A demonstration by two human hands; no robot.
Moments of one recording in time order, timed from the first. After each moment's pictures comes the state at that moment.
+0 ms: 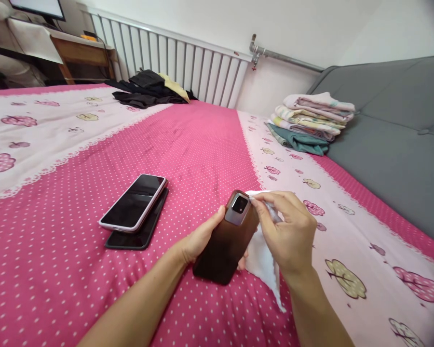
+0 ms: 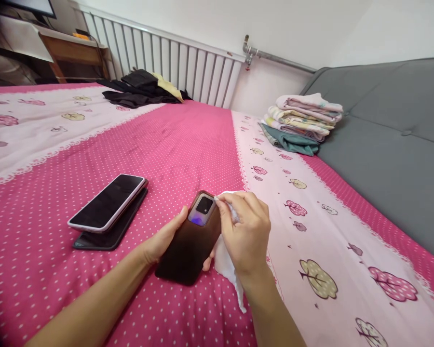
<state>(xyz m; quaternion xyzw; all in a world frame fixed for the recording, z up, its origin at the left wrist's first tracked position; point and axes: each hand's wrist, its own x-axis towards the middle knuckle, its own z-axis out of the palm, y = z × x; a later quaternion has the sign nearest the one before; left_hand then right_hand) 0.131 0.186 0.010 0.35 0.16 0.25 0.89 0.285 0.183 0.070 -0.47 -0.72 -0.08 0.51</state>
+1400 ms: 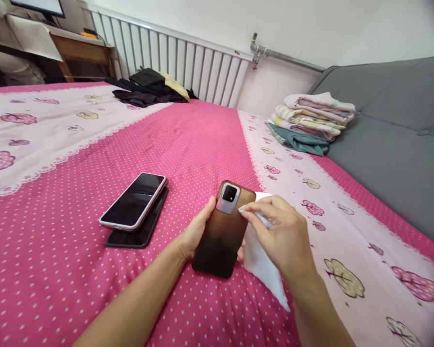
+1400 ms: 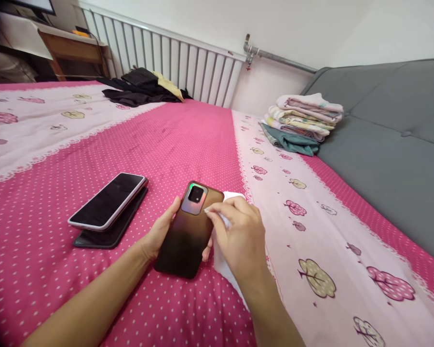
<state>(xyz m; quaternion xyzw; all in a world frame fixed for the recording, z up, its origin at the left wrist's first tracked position) 0.129 0.192 0.012 0.30 0.09 0.31 0.90 0.285 0.174 0.072 -0.52 -0.76 0.01 0.40</state>
